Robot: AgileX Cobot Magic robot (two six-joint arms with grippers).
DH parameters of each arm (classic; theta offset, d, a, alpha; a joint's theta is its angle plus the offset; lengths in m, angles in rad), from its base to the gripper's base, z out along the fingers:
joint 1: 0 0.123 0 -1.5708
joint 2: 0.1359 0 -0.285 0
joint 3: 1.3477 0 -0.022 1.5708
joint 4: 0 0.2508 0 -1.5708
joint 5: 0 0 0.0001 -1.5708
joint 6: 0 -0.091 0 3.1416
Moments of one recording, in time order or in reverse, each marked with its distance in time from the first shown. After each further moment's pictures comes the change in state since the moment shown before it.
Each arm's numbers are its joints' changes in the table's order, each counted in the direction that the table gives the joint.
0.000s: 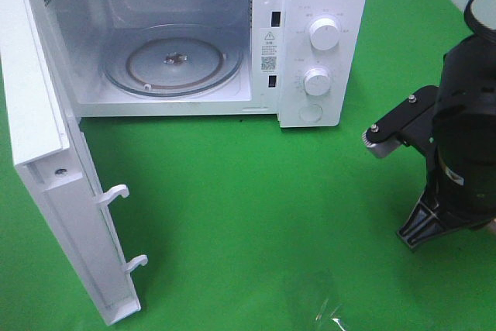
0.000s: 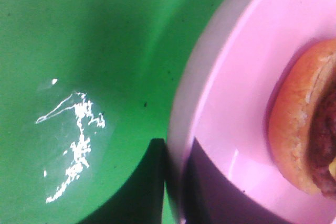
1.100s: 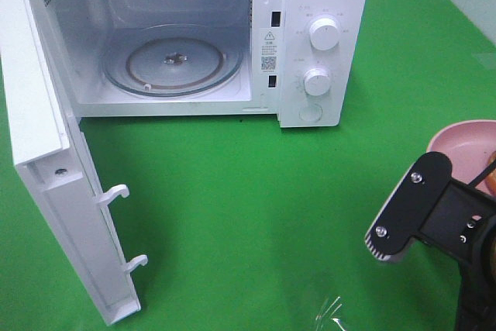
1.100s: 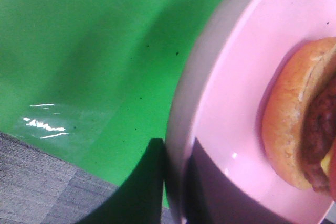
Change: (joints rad) left arm 0.000 0.000 0.000 0.000 0.000 0.000; right arm 0.511 -0.249 0.177 -0.007 0.197 -0.102
